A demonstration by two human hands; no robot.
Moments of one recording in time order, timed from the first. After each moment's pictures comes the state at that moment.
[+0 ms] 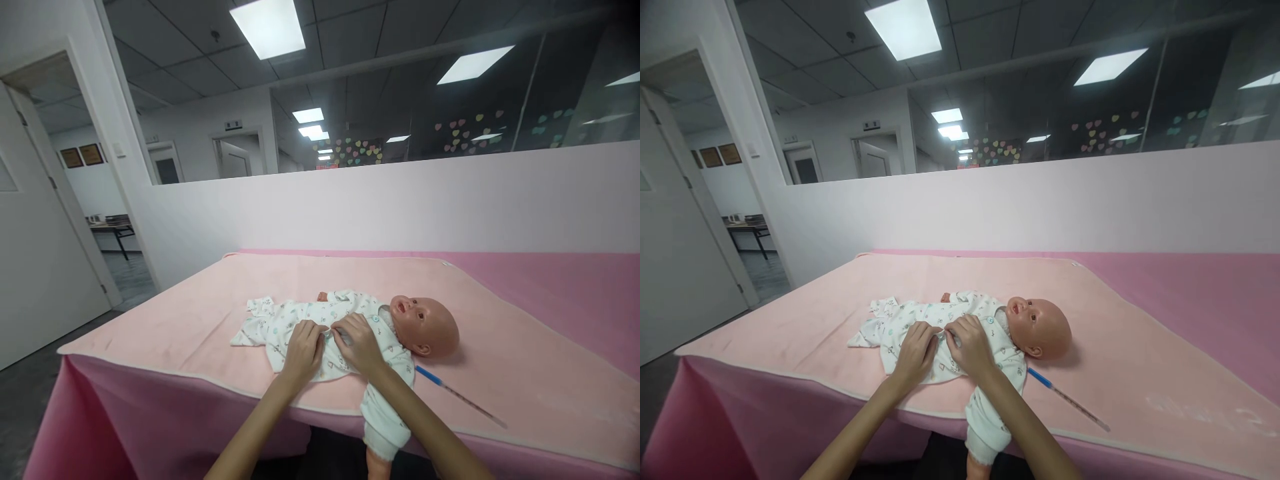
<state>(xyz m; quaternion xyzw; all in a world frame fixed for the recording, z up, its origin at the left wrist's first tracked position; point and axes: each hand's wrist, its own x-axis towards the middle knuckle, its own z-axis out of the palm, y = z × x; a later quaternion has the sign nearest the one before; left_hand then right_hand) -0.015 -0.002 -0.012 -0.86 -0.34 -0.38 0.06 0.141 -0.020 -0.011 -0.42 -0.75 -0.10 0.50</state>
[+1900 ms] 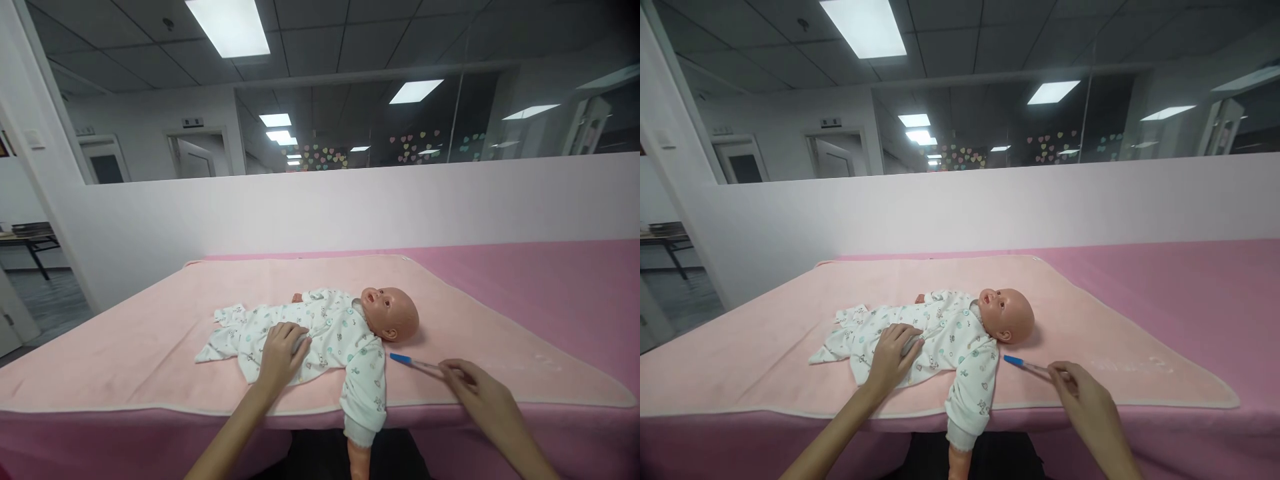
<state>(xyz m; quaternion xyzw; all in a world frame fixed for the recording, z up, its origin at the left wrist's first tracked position) -0.015 0.001 -0.007 -0.86 -0.31 -0.40 0.05 0.303 -0.164 -0.057 -0.75 -0.49 -0.02 0.45</state>
